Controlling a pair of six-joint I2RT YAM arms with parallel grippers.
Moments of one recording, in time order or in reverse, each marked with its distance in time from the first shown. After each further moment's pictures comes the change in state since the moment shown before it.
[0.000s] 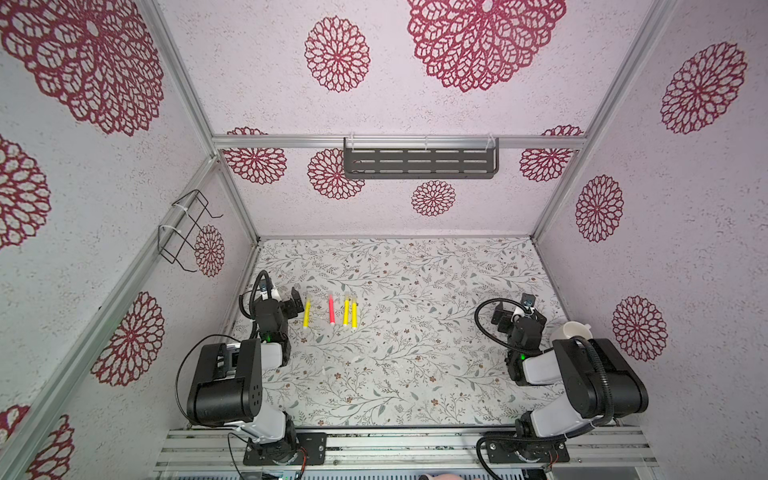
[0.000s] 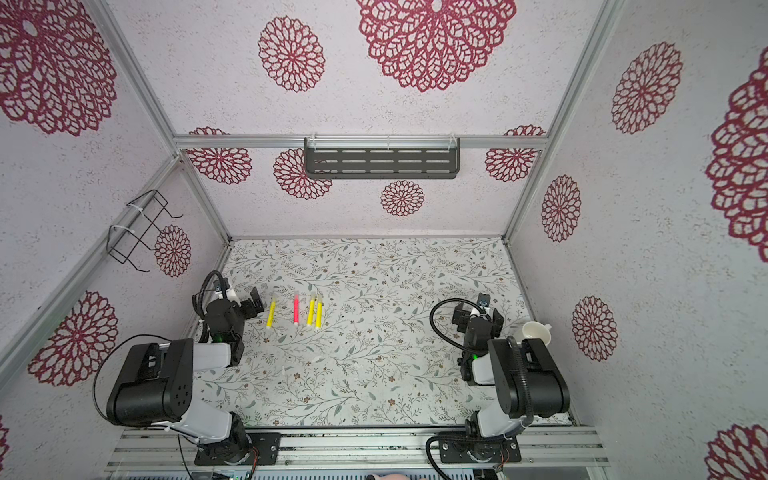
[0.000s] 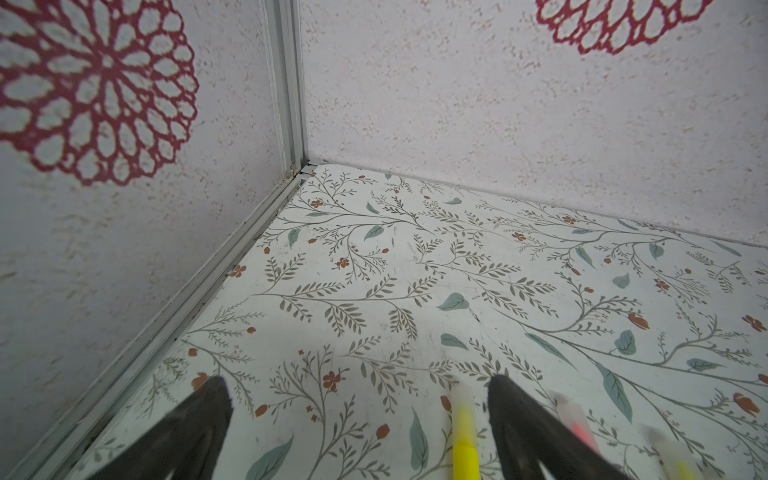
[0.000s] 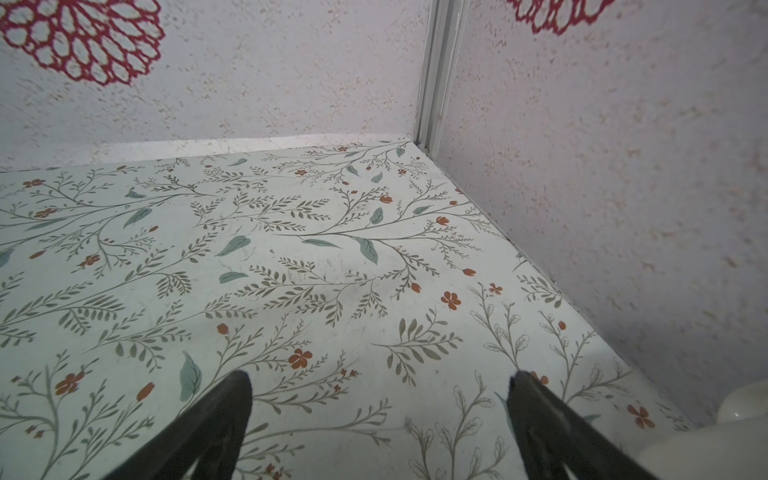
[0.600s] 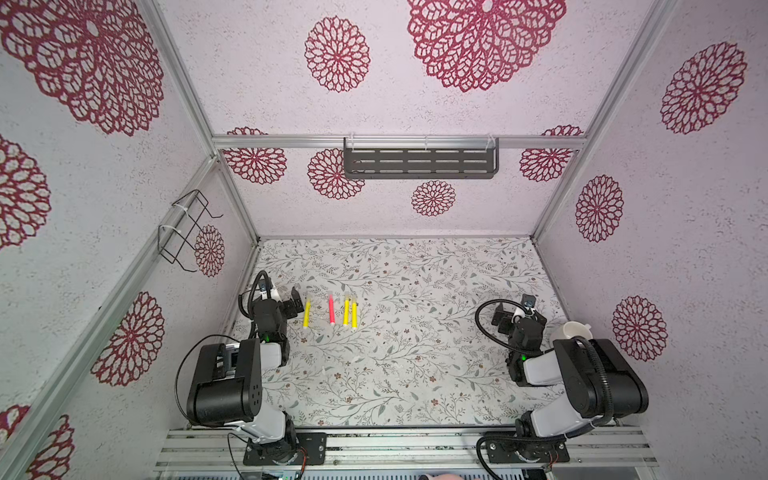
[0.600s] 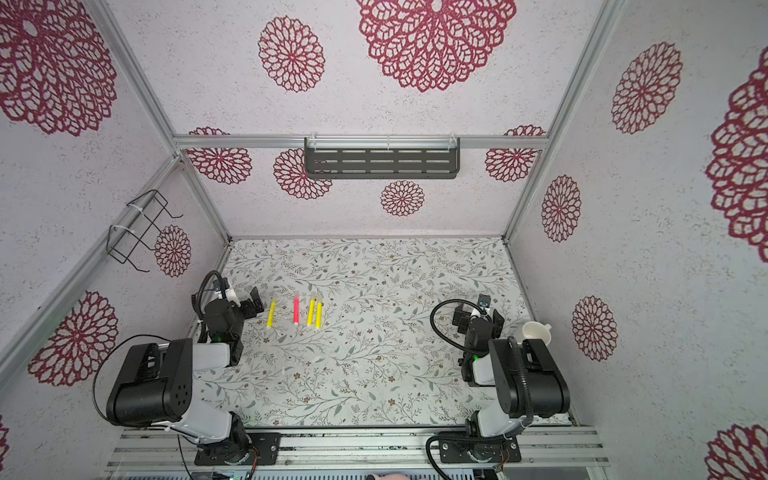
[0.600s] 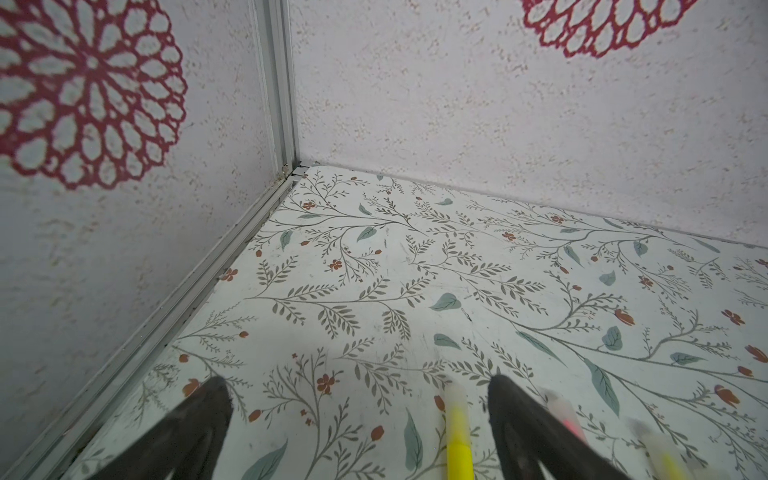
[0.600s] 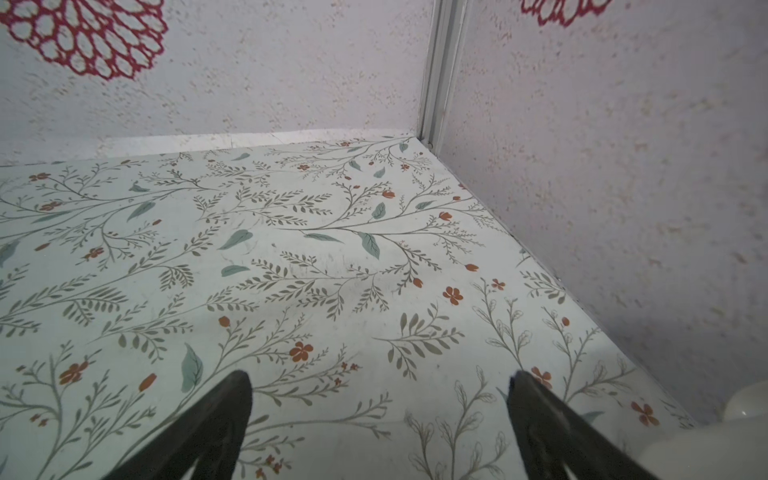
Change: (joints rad) left arm 0.017 0.000 0.000 0.004 0.040 0.002; right arm -0.004 0.000 -0.002 0.000 -0.019 0.000
